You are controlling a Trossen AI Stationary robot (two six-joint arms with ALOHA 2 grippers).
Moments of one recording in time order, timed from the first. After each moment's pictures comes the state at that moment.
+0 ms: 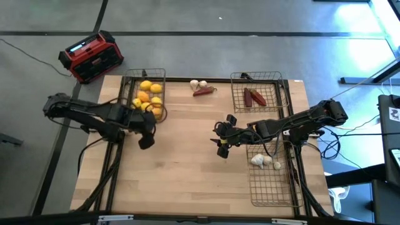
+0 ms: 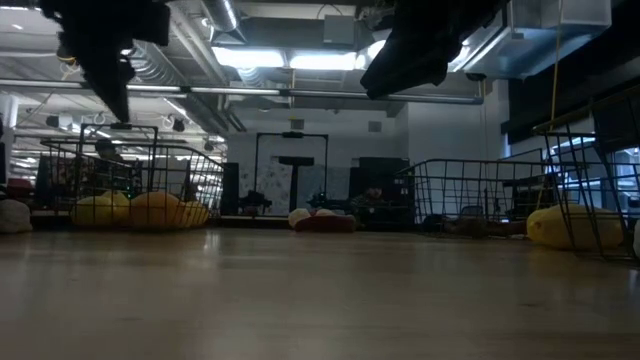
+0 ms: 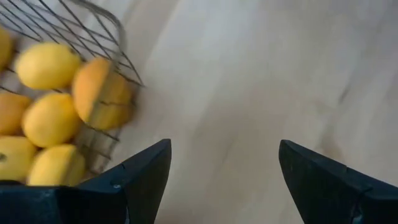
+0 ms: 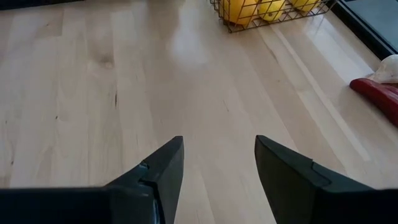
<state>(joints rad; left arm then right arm) -0.13 1.05 0.92 -1.13 -0.22 -0.59 0.24 1.49 1.07 -0.29 0.38 0.32</state>
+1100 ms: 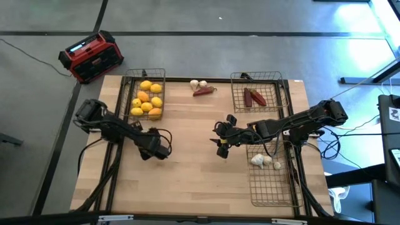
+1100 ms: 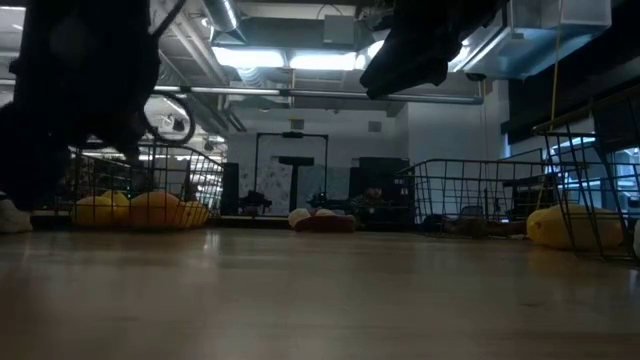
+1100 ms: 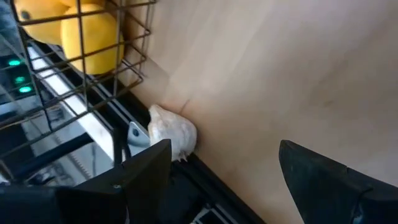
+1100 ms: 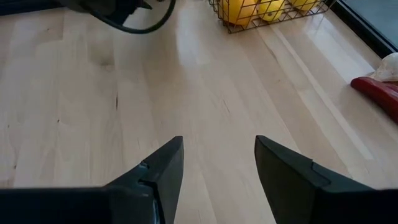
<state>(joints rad) -0.34 1.66 0.87 -1.35 -0.25 -0.97 0.24 1.49 1.07 -0.29 0.38 0.34</state>
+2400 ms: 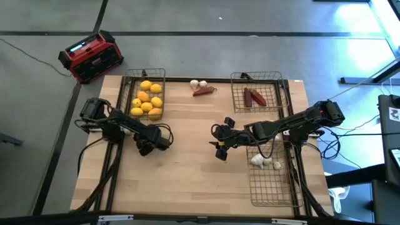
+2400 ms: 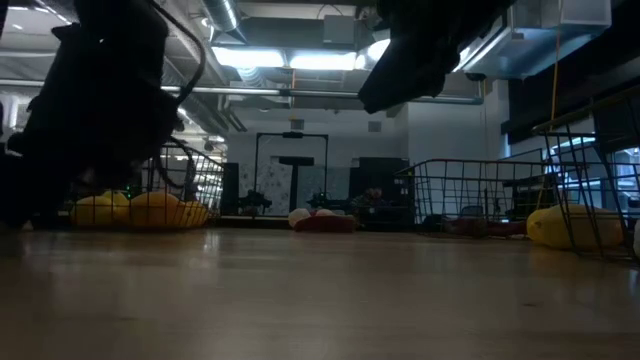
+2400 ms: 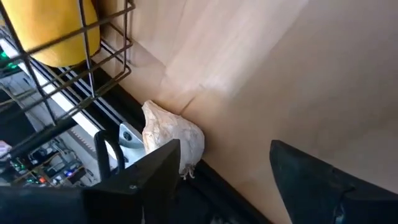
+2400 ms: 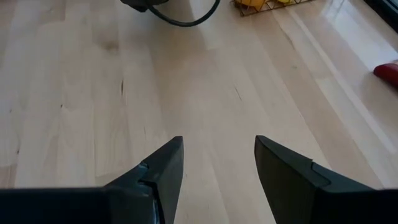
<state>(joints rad) -0.18 1.69 0.76 -1.27 -0.20 -0.83 0.24 1.54 1.07 -0.28 0.34 0.34</state>
